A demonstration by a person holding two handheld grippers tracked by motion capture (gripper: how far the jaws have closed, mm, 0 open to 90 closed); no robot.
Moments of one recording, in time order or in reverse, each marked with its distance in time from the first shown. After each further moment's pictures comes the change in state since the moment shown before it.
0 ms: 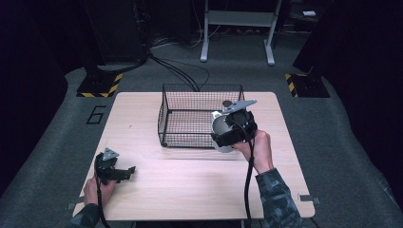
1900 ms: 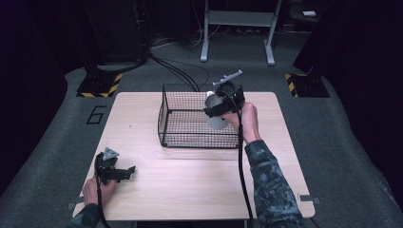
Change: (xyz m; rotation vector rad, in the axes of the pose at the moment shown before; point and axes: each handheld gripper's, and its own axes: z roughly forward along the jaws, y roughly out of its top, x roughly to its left) left arm 0.001 0.001 0.001 0.005 -0.001 0.007; right arm -0.049 0.059 0.059 0.041 -0.003 0.041
